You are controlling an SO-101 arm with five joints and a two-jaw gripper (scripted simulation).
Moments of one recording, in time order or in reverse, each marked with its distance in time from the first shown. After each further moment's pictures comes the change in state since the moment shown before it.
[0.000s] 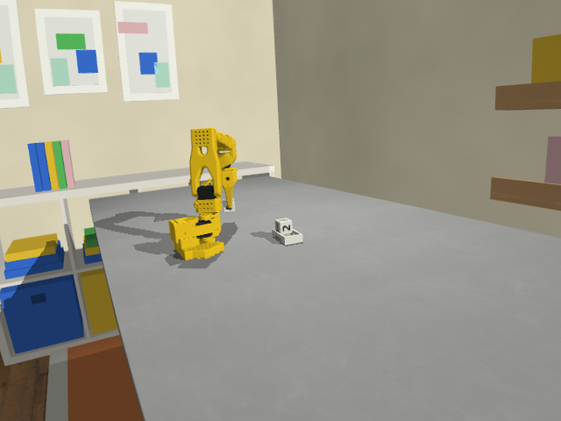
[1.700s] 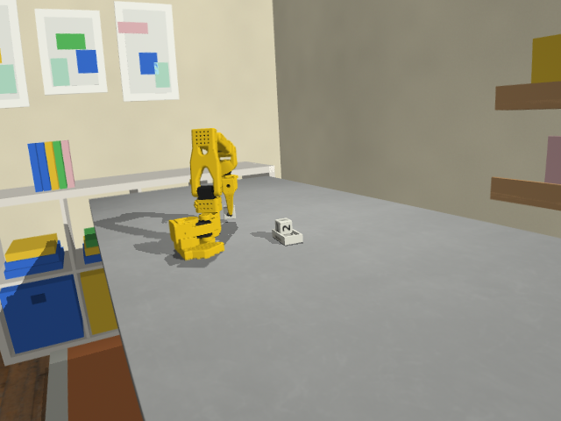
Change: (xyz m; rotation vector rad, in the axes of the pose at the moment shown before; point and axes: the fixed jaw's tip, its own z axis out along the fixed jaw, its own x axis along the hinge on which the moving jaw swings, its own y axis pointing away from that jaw) arm 0.000 0.000 0.018 0.000 0.000 0.000
